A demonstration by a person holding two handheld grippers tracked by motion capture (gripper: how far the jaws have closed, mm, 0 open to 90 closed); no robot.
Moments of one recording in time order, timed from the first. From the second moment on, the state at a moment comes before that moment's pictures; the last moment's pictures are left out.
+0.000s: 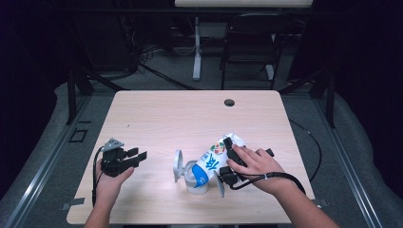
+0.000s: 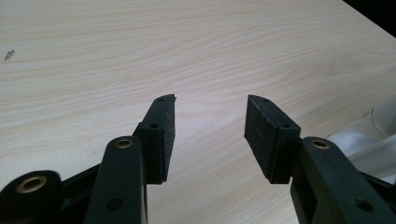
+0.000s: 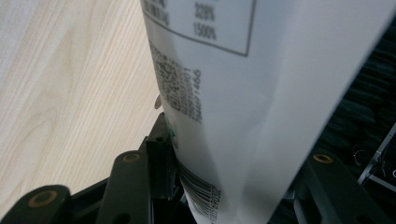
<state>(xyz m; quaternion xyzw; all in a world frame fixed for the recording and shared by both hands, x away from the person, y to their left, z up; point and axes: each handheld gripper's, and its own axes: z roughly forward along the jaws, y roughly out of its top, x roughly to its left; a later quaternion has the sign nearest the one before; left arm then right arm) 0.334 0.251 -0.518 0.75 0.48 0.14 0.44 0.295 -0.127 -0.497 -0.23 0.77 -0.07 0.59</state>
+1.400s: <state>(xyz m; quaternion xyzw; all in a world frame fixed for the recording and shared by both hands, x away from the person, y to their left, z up) 0.334 0.251 -0.519 0.74 0.49 0.14 0.44 0.294 -0.126 -0.497 -0.24 0.77 -0.07 0.59</state>
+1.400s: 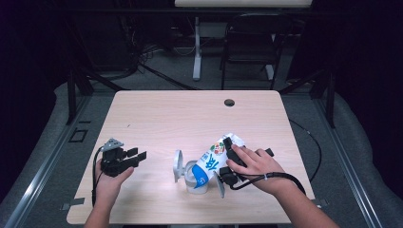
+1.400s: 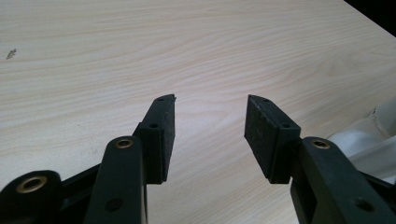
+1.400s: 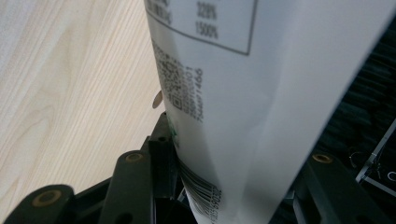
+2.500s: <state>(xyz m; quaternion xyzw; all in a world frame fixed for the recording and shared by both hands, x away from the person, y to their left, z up) 0.335 0.251 -0.519 0.74 0.49 0.14 0.44 0.293 -0.126 -0.498 -0.24 0.76 -0.07 0.60</state>
